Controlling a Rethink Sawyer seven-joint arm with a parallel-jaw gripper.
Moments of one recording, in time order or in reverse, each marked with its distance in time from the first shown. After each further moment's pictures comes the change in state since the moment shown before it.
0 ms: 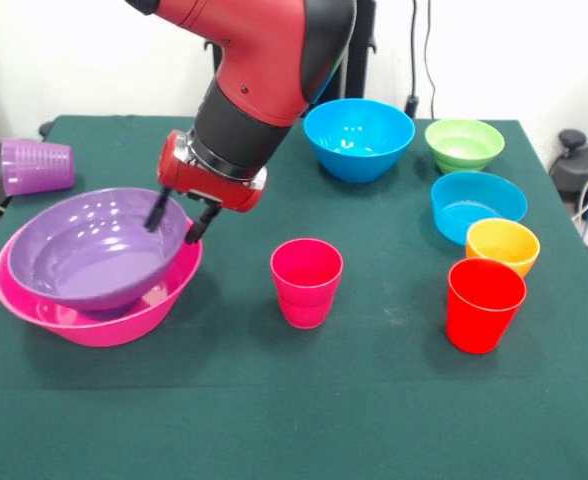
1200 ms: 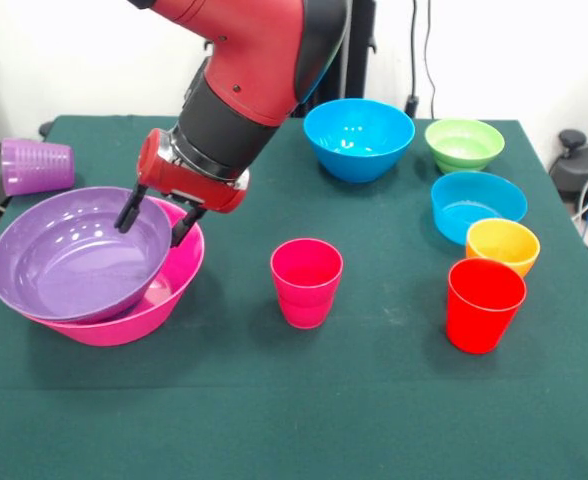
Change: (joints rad) arm 0.001 0.000 0.001 -0.038 -0.104 0.000 0.000
